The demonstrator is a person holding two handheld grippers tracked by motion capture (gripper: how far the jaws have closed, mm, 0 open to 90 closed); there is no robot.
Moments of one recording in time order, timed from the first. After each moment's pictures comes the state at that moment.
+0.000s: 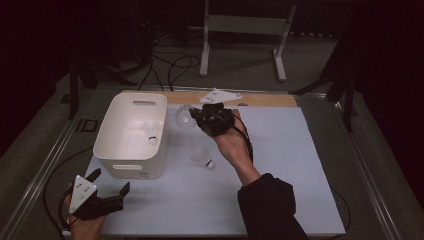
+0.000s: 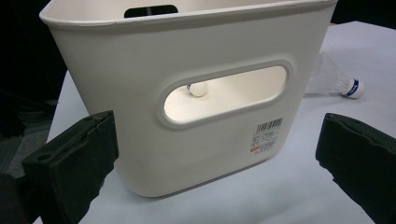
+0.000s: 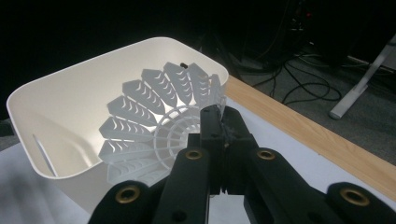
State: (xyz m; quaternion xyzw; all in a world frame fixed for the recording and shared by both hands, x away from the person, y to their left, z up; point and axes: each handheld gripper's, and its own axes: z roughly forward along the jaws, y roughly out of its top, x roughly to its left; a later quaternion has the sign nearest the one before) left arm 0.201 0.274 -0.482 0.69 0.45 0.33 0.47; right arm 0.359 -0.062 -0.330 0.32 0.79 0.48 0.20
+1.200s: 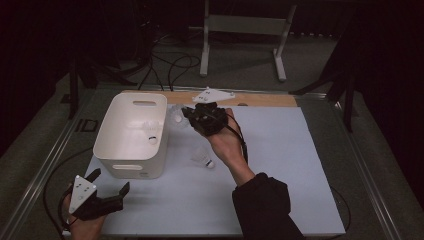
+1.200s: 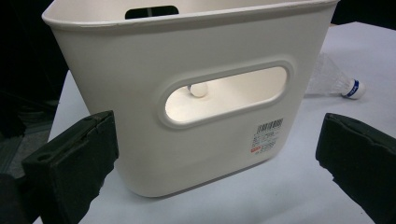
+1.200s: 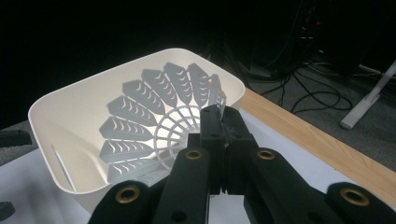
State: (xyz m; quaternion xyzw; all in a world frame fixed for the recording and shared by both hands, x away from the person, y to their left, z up) left arm 0.200 0.274 -0.482 0.69 0.45 0.33 0.47; right arm 0.356 -0.047 -0.325 0.30 0.79 0.50 0.19
